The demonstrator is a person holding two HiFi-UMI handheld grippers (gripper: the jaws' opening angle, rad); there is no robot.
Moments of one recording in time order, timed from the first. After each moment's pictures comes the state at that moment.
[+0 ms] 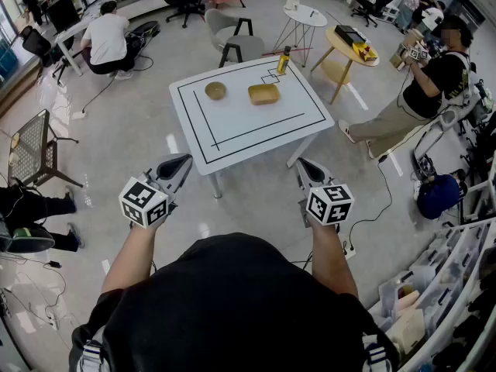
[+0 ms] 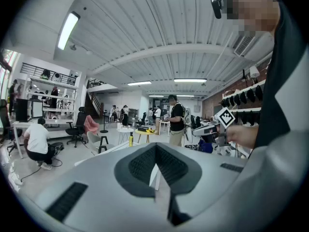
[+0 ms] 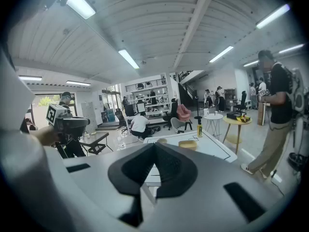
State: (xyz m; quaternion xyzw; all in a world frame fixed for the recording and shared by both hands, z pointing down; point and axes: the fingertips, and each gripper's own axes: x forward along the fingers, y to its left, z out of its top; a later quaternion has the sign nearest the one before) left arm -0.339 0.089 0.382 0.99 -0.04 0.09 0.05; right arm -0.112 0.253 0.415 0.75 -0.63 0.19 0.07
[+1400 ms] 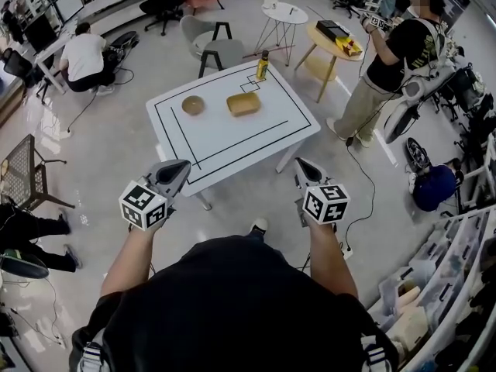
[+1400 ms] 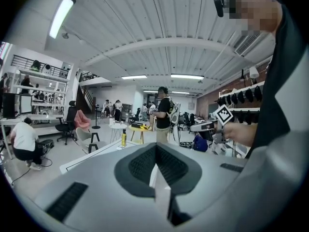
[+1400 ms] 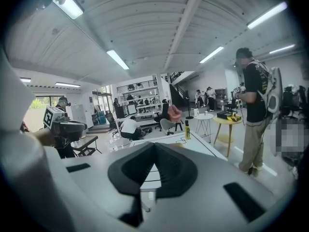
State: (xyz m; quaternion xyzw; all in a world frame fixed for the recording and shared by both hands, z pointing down) left arm -0.235 0.060 0.408 0.99 0.00 0.12 0.05; right arm -0.013 0.233 0.429 0.78 -0.59 0.20 0.06
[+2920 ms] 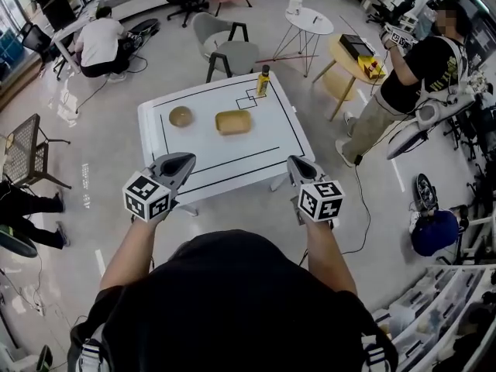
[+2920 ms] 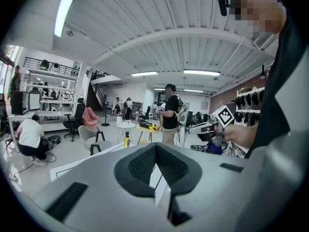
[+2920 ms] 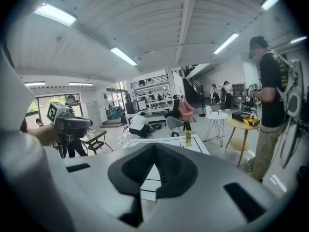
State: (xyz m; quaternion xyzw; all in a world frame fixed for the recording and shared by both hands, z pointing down) left arm -0.046 0.039 0.413 0.99 -0.07 0.13 0.07; right arm 0.172 0.165 0.445 0.71 -0.67 0.21 0.08
